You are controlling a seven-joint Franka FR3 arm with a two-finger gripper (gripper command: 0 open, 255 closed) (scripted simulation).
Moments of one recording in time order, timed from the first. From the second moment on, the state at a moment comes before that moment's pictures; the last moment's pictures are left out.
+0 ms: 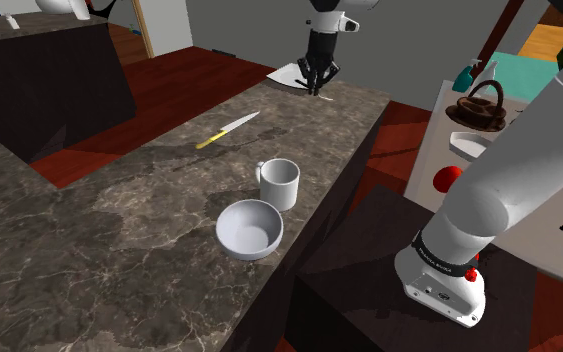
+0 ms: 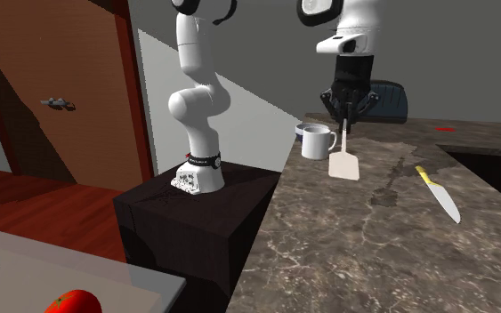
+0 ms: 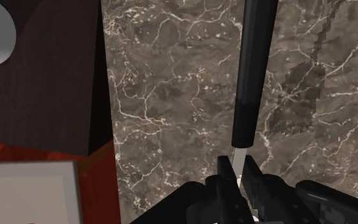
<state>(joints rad) -0.19 -0.09 -0.05 -2.04 0.06 1.92 1.14</state>
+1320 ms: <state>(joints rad) 0.03 0.03 0.20 -1.90 0.06 1.93 1.62</state>
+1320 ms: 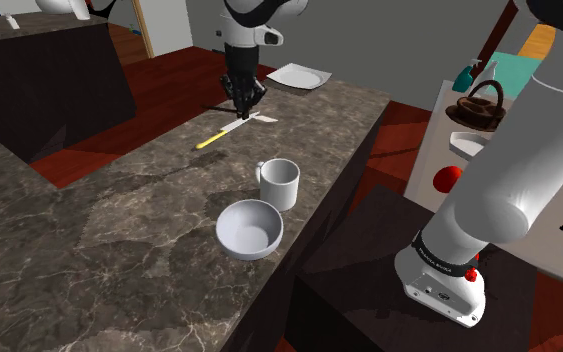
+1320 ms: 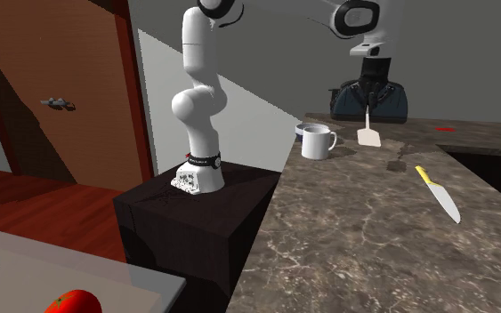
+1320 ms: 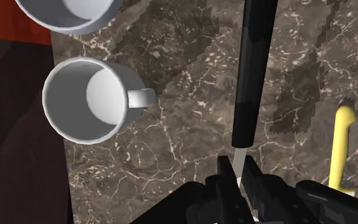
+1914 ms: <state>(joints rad) 0.15 0.22 0.29 -1.67 0.00 1.89 1.84</state>
